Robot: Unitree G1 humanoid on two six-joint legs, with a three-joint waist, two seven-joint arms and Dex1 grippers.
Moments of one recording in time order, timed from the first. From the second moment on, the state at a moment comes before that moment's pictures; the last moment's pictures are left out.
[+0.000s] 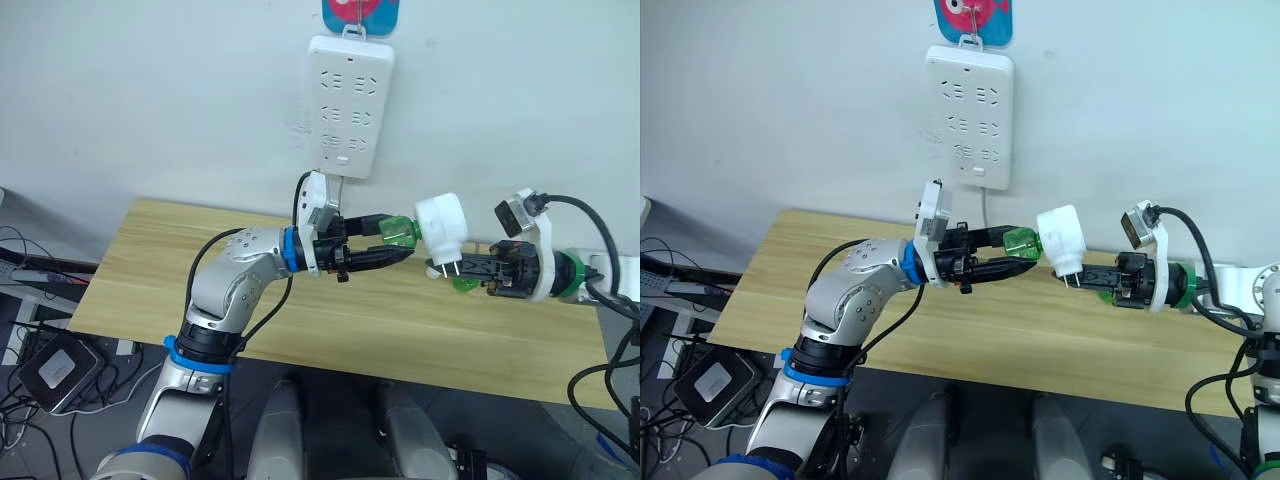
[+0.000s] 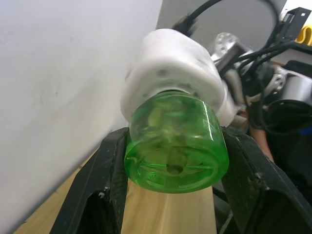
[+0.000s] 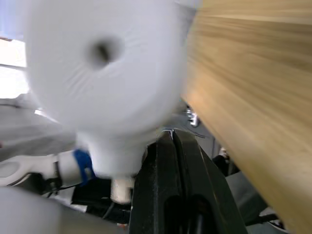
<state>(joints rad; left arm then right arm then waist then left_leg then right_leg) -0.64 0.30 -0.14 -0.07 -0.56 0.50 -1.04 -0.53 -0.88 -0.17 0.02 1.80 1.43 0.40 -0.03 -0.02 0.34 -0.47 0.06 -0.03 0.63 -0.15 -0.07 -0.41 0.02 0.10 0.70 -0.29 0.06</state>
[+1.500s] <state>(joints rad) -0.66 0.28 -0.08 -0.07 -0.64 0.62 -0.97 -0.70 -0.75 -0.10 0.08 1.15 1.33 0.60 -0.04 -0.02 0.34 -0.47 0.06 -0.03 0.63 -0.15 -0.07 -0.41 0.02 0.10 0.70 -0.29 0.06</state>
